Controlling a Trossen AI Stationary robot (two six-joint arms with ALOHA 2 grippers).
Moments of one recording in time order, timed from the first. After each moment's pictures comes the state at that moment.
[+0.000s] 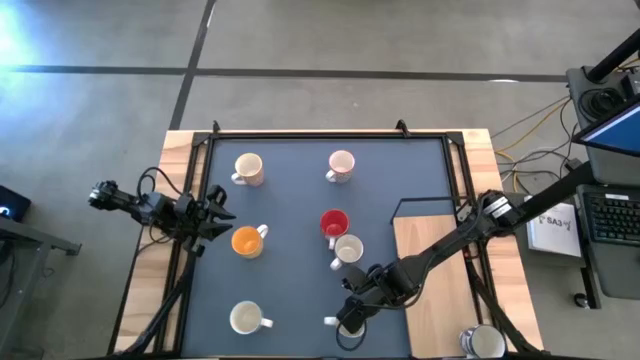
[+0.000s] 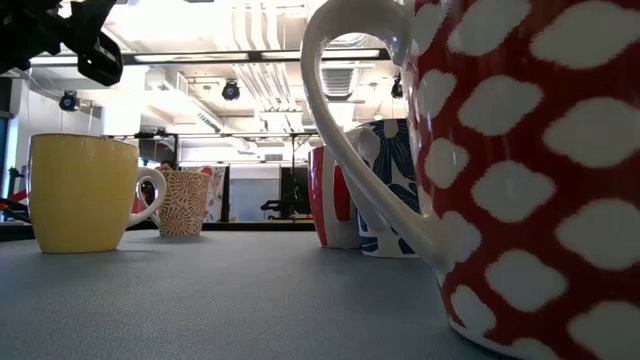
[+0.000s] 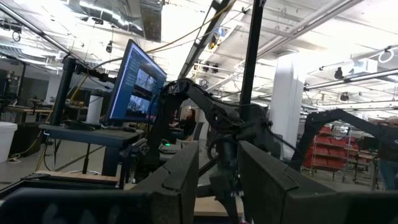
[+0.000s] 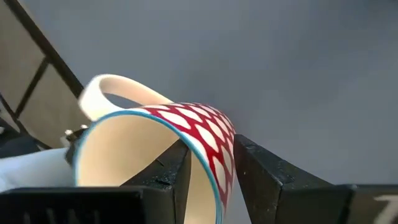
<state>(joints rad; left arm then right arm) -0.35 0.01 0.02 0.40 -0.17 -0.10 0.54 1.90 1.45 -0.64 0.01 1.32</state>
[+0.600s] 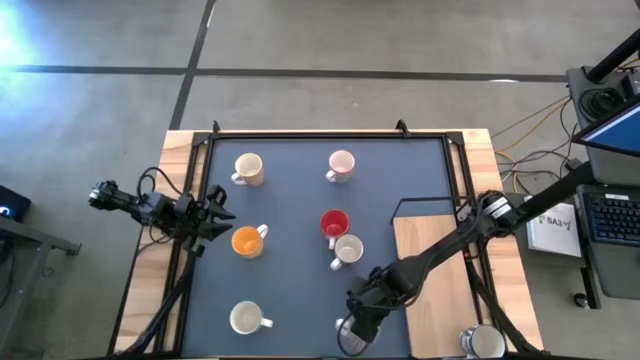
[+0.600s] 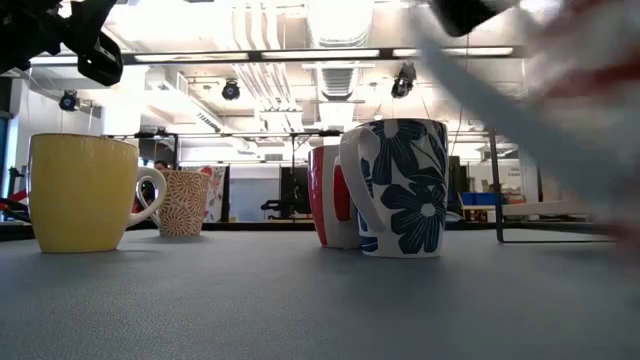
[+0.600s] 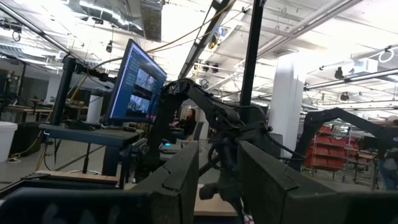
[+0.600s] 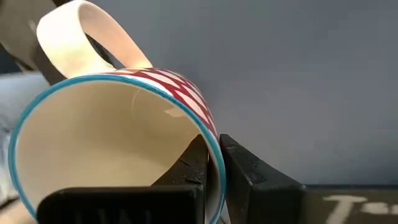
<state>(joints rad) -0.35 0.01 0.02 0.40 -0.17 -0.10 0.54 1.89 1.45 -0.73 -0.26 1.17</state>
